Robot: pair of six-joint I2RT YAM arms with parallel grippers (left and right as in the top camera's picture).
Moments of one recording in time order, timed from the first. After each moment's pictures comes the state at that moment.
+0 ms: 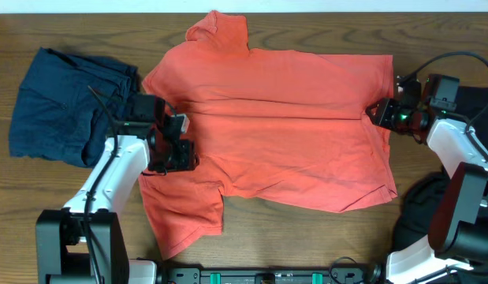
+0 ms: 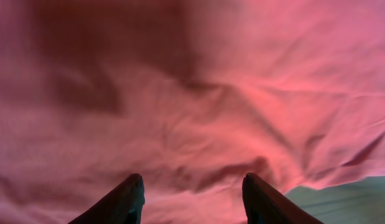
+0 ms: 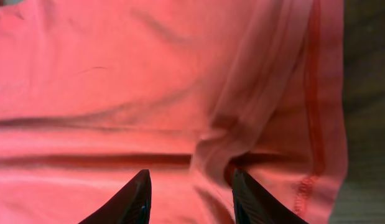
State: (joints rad) left arm -0.06 1.56 0.92 -0.80 0.32 -0.07; right arm -0.25 1.77 1.03 -0.33 -0.44 0.13
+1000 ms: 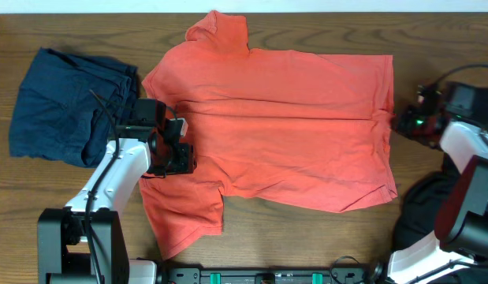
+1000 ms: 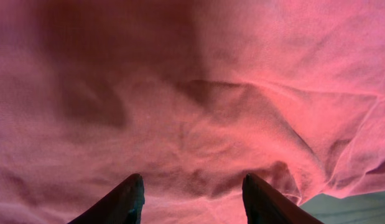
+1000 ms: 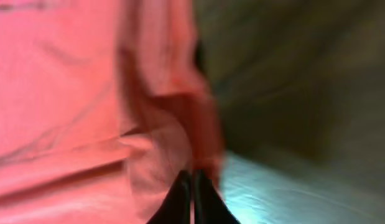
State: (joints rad) left arm -0.06 1.56 0.89 -0.76 0.28 -0.07; right arm -0.39 1.81 1.03 -0.35 -0.37 0.20
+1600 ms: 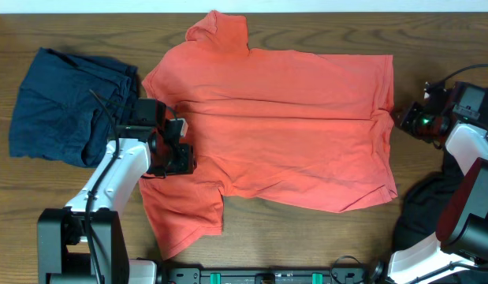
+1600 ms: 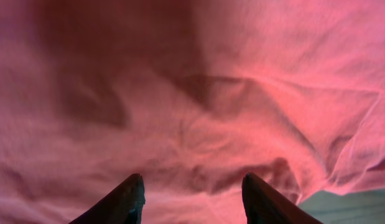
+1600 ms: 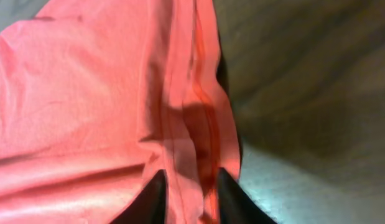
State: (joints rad) left arm -0.06 1.56 0.89 -0.78 0.28 -0.07; right arm -0.40 1.80 1.03 -0.33 -0.46 0.17
